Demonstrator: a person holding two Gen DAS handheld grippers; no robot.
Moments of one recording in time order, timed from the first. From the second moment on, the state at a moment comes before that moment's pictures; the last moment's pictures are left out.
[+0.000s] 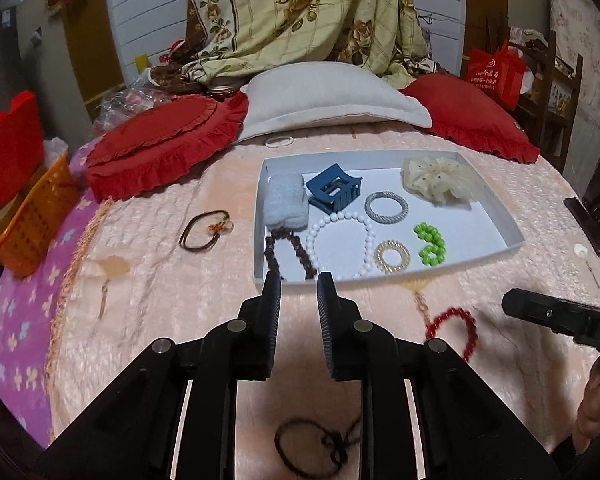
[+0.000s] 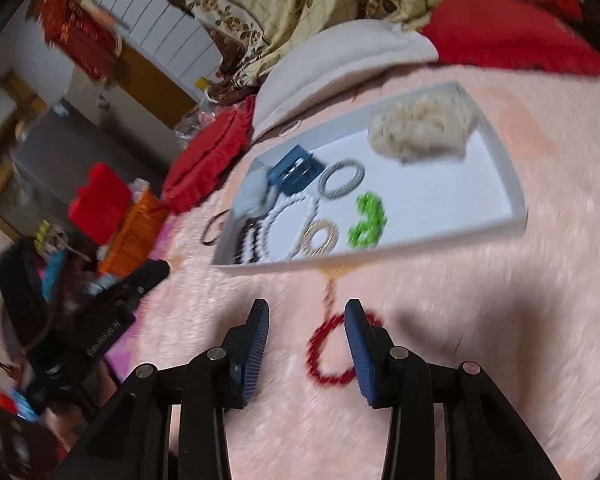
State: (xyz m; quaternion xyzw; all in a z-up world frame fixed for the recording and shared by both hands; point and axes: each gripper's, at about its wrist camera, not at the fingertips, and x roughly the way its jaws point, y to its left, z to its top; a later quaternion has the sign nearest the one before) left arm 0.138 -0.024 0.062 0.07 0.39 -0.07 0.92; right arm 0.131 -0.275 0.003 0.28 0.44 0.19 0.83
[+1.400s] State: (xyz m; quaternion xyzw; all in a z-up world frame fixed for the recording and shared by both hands) left arm 0.107 0.064 -0.003 -0.03 0.46 -0.01 0.89; right arm 0.087 -0.241 -0.032 0.17 0.44 0.11 0.87
